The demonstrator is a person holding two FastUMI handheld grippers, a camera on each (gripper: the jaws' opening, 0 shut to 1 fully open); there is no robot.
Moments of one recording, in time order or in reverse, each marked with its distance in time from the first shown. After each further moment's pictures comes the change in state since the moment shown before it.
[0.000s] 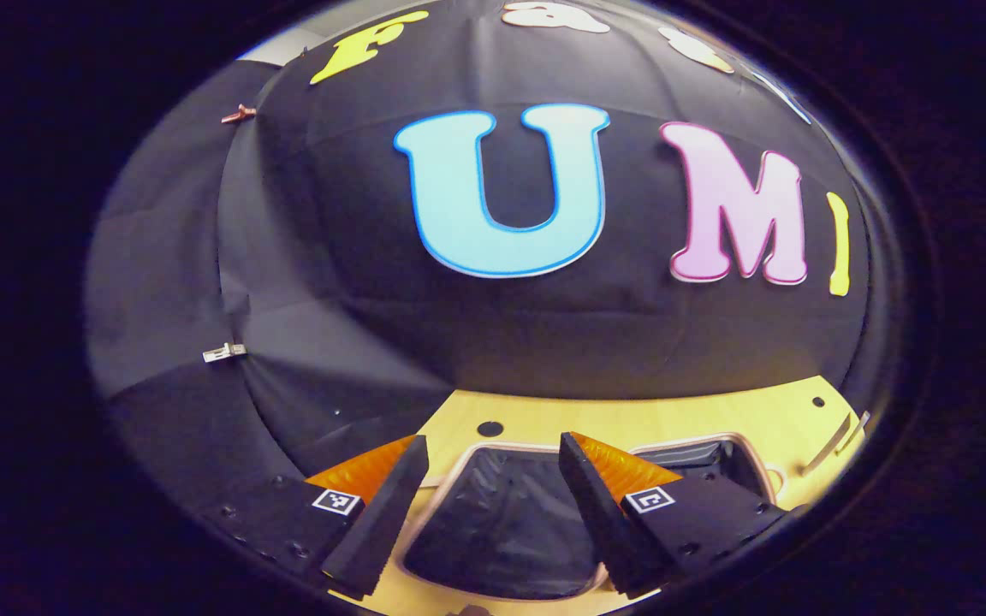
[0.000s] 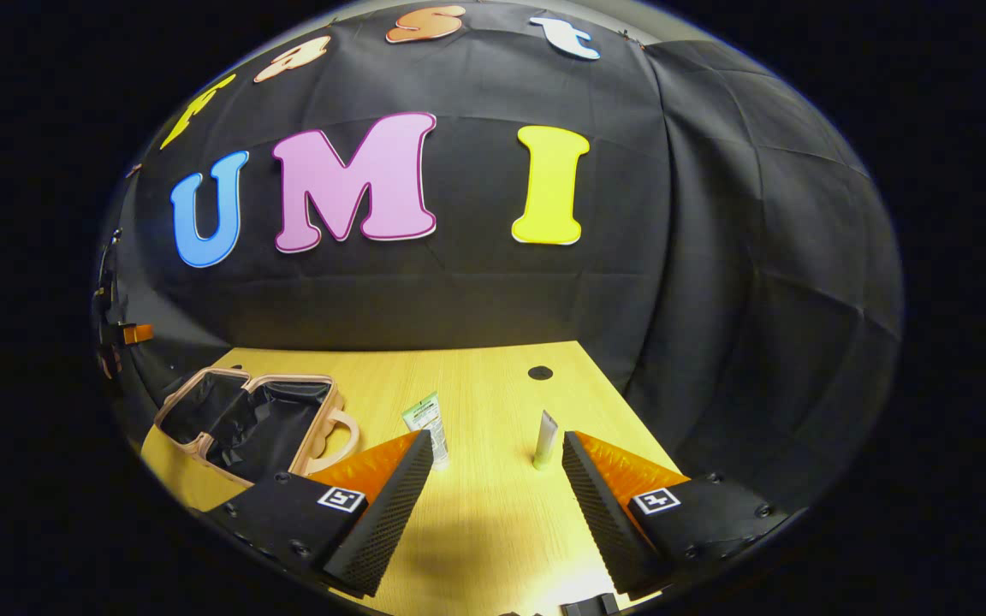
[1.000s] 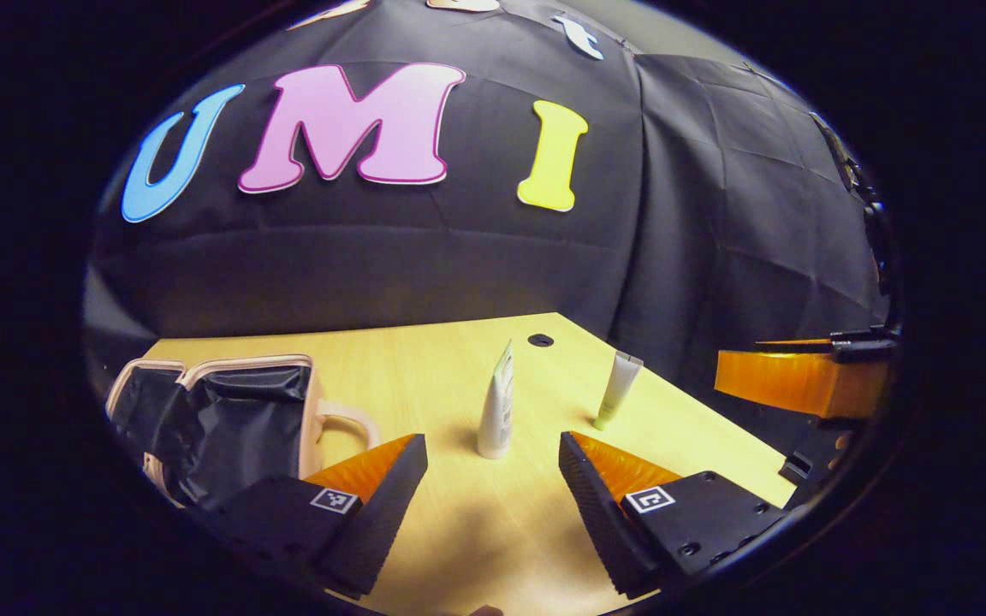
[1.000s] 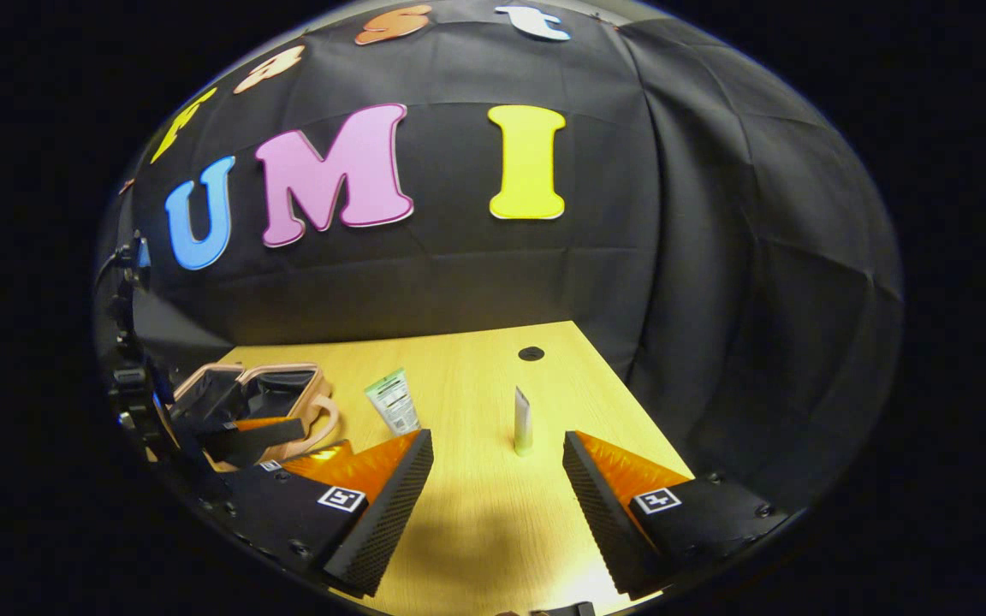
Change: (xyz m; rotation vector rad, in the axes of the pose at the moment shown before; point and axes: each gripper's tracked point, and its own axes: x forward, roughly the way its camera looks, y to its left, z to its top) left arm -0.110 -0.478 -0.174 0.092 0.155 -0.704; right arm 0.045 -0.050 -0.049 0.091 0.039 0.025
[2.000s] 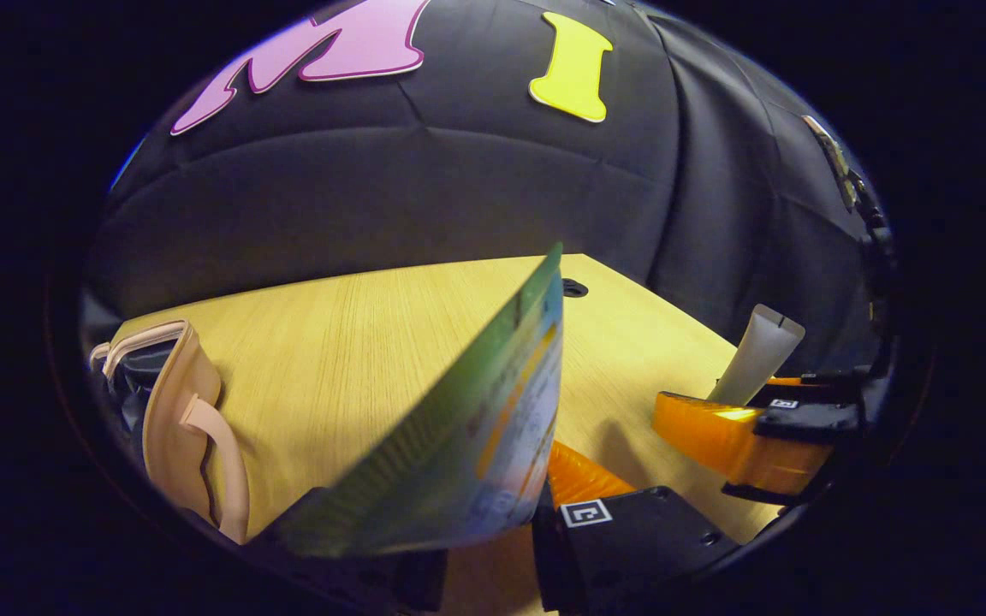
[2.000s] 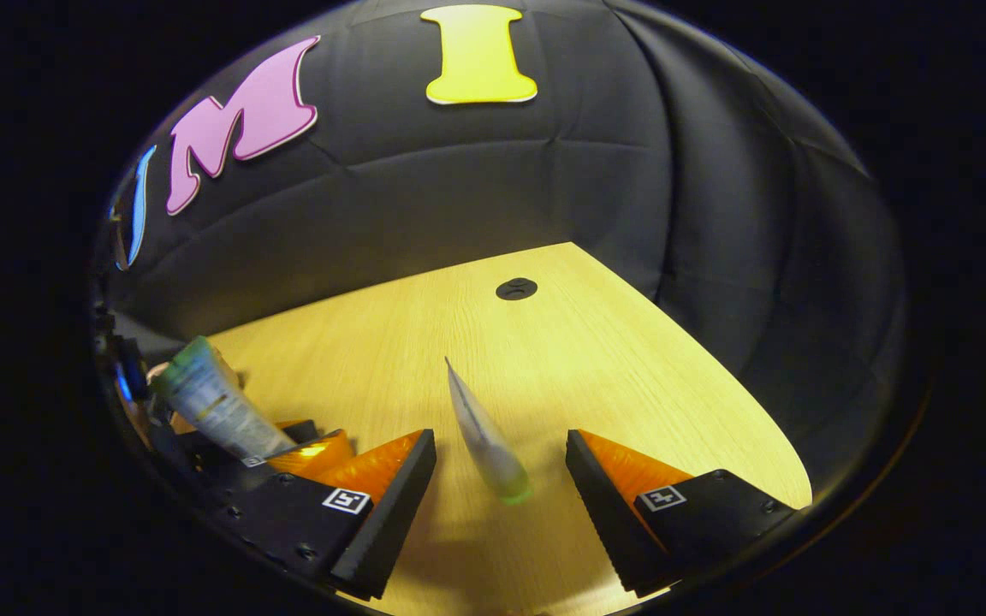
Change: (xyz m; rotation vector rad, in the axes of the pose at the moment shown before) left arm 0.147 0.018 -0.054 -0.011 0.175 0.063; right arm 0.191 -0.026 -0.099 0.040 0.204 -0.034
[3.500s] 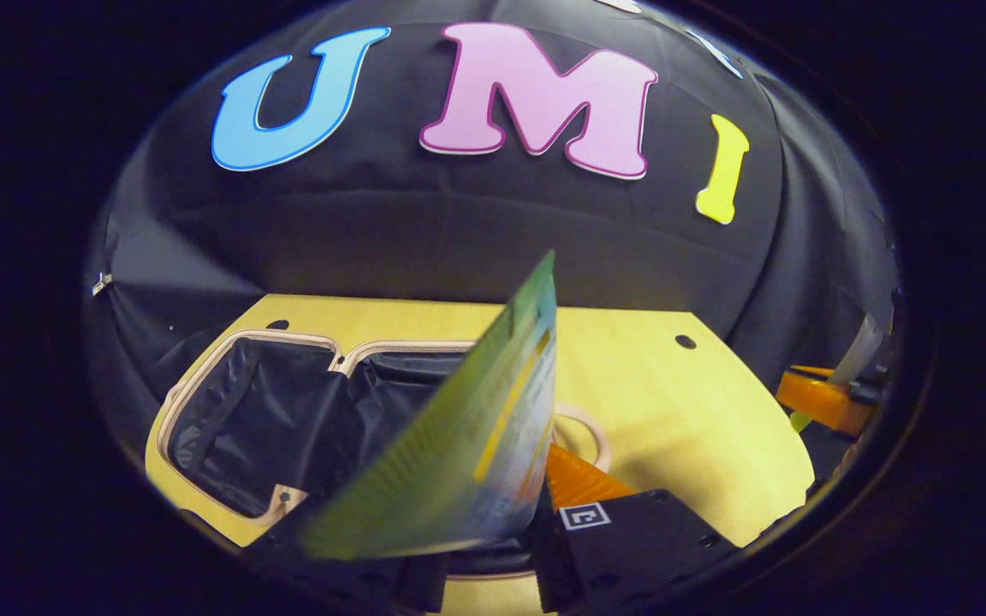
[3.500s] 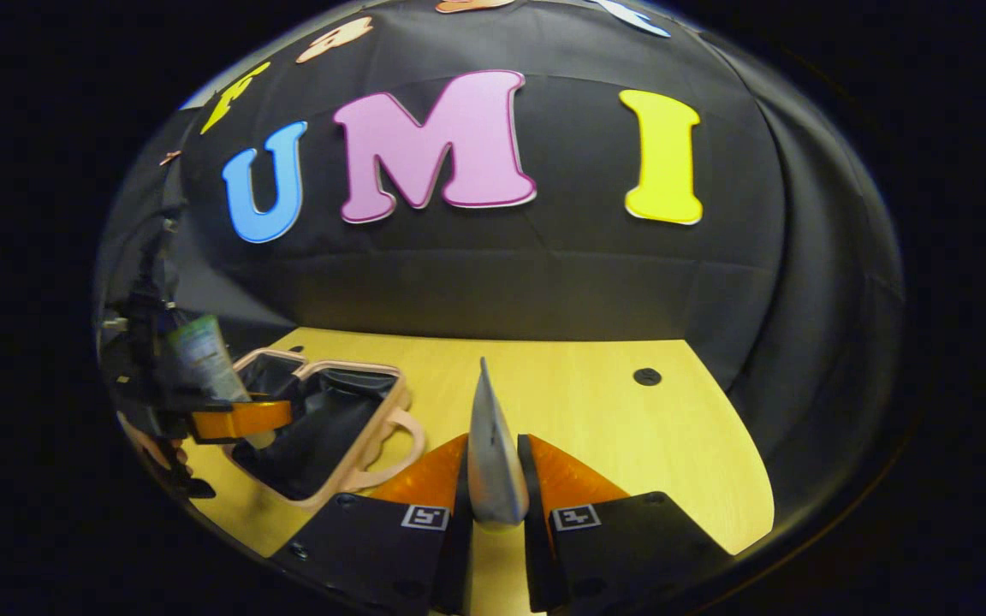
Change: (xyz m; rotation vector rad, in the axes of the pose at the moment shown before) left arm -0.214 0.237 0.017 -0.160 0.056 0.219; right arm -0.171 0.195 0.073 -0.214 -0.158 0.335
